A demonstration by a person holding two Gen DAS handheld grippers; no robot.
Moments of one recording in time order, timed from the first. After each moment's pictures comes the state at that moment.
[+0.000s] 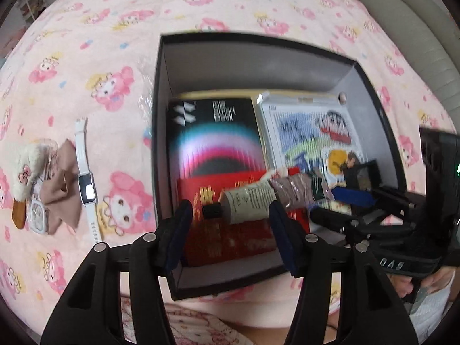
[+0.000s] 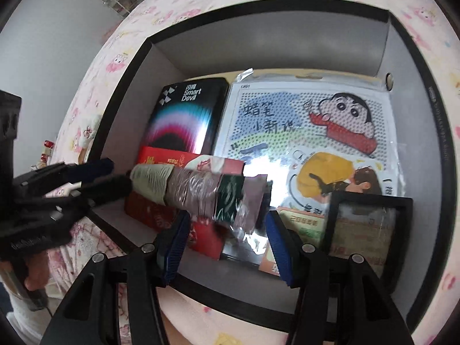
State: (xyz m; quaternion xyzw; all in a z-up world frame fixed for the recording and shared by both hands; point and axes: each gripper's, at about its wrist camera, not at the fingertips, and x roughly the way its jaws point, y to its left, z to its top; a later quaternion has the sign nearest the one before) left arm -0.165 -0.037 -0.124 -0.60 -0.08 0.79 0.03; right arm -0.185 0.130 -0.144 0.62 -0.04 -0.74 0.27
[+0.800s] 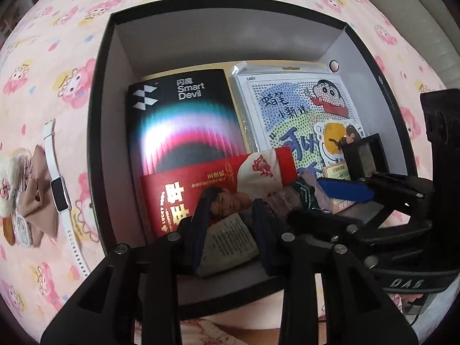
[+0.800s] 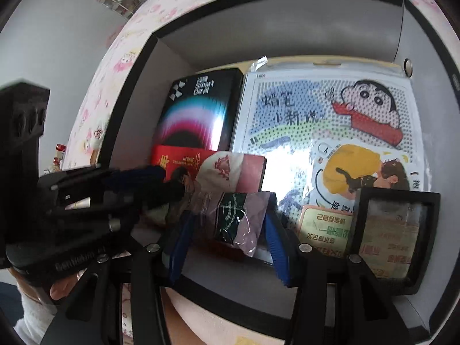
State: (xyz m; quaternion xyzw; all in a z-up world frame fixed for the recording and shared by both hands) left arm -0.168 -0.015 -0.150 -0.63 -0.05 0.77 0.08; right arm -0.188 0.111 -0.157 0.63 -0.07 -0.71 0.30
